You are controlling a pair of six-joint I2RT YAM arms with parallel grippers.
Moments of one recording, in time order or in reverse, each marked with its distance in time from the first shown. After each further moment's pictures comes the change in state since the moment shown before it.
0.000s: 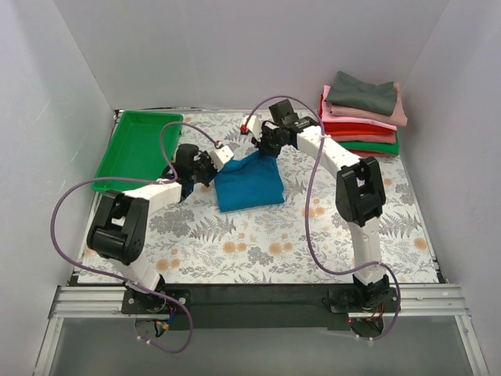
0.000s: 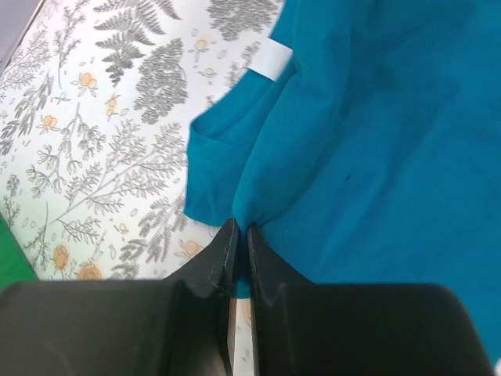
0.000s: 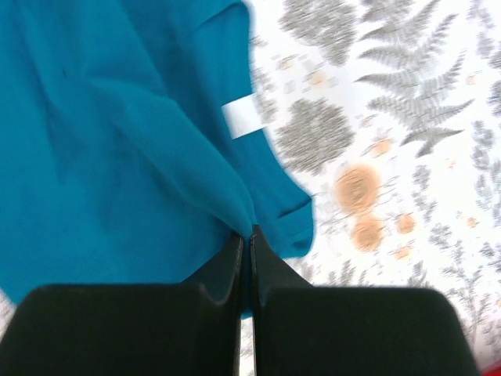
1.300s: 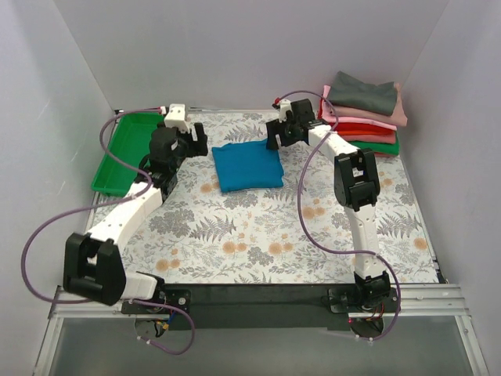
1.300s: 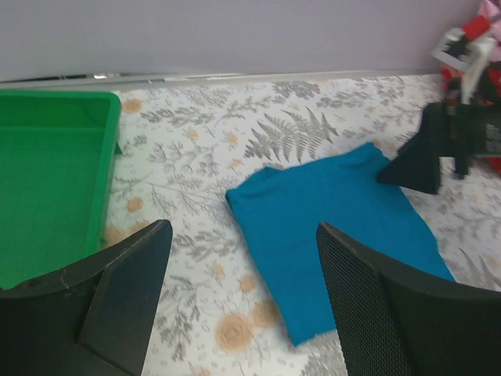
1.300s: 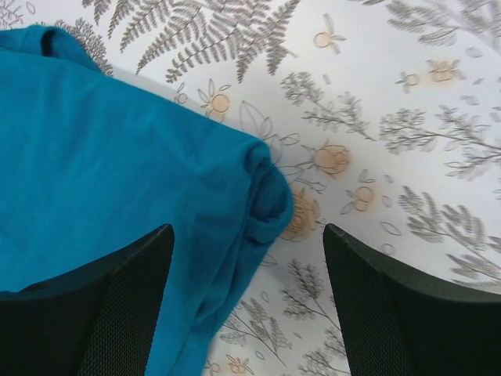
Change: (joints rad) left arm 0.039 -0.234 0.152 -0.039 -0.415 -0.700; right arm -0.175 0.268 0.147 0.273 0.069 0.718
